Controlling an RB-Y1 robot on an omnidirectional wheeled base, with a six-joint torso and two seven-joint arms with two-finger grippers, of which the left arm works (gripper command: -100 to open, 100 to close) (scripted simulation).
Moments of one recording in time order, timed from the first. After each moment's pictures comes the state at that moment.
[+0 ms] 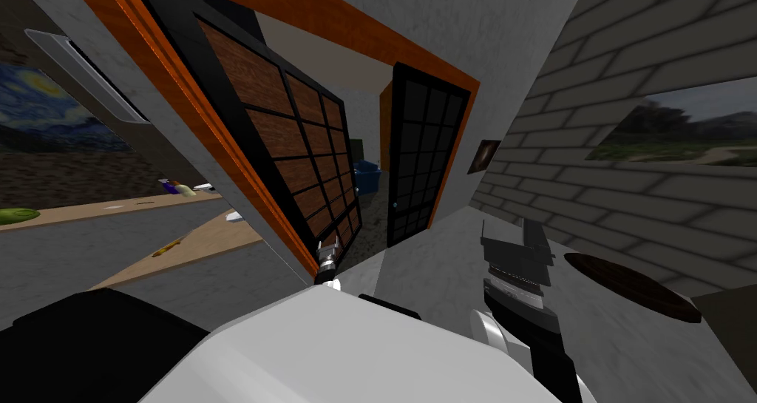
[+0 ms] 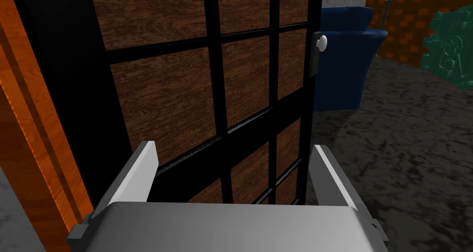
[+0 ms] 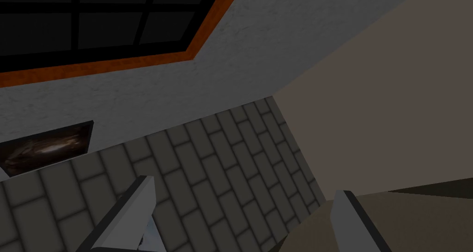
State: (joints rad) arm 0.08 0.08 0.17 -0.85 0.51 -0.96 1.22
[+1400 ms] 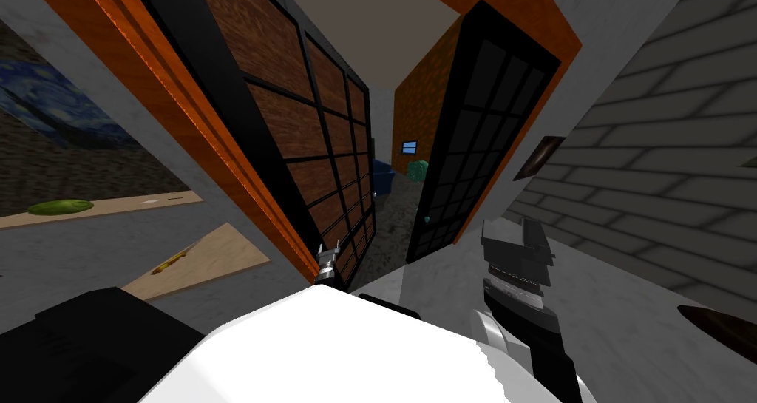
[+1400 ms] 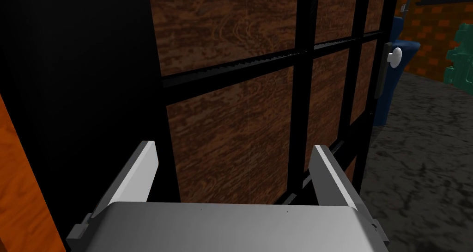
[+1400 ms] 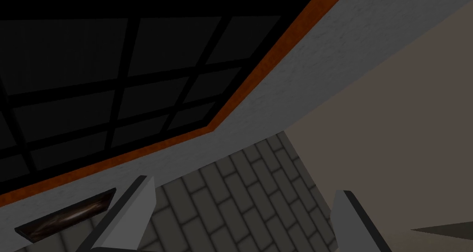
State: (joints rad) arm 0.15 0.10 0.06 -0.84 0.50 -1.06 1.29
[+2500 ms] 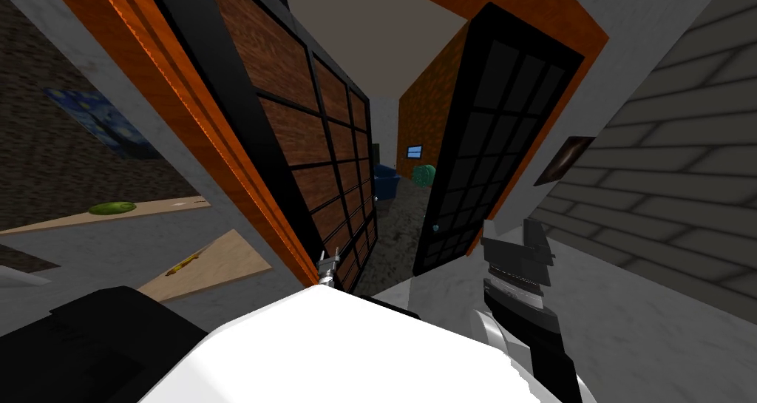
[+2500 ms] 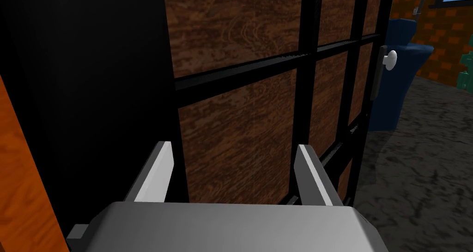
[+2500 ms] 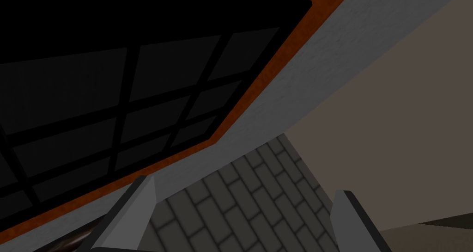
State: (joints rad) arm 0.19 0.09 0.02 -0.80 0.50 -1.10 1.32
